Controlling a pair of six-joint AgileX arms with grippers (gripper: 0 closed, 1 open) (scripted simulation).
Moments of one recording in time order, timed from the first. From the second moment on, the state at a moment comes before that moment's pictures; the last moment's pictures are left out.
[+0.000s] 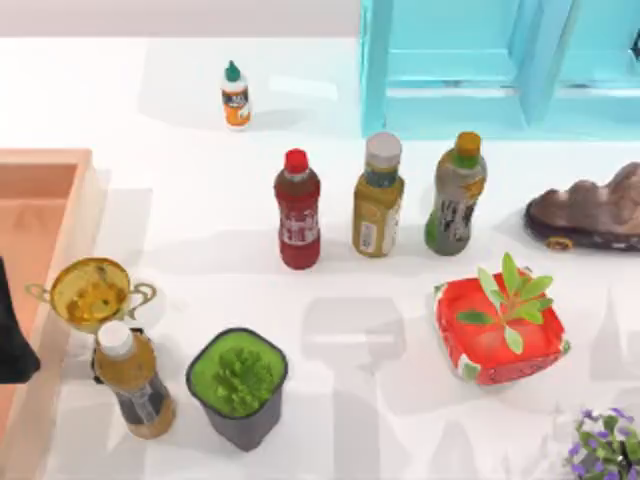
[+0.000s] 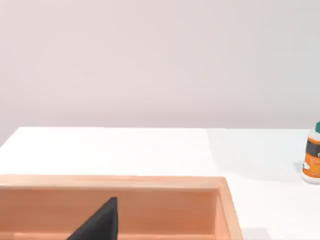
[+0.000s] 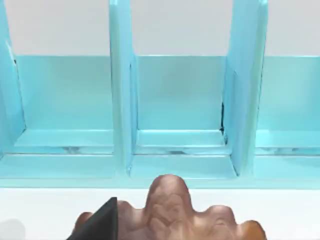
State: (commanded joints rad) left arm 0.00 0.00 0.00 0.00 0.00 0.00; right arm 0.00 0.00 0.00 0.00 0.00 0.00
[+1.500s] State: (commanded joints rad) left arm -0.39 2.01 0.98 0.59 -0.34 -0.17; right arm 0.00 0.00 0.00 0.00 0.00 0.00
